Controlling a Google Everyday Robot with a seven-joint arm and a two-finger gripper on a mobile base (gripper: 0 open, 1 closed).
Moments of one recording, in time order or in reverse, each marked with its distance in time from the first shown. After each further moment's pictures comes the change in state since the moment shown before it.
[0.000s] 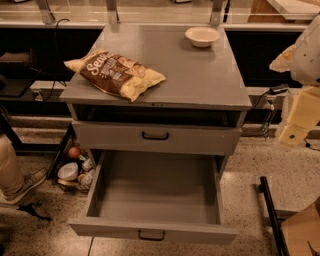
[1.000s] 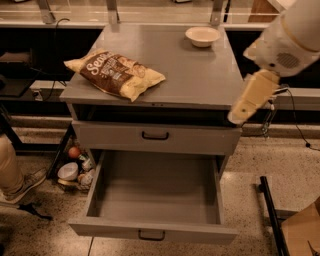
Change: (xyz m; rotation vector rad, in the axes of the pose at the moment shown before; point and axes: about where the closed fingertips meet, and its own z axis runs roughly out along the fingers) arm -0.049 -0.055 0.034 0.058 -0.171 0.099
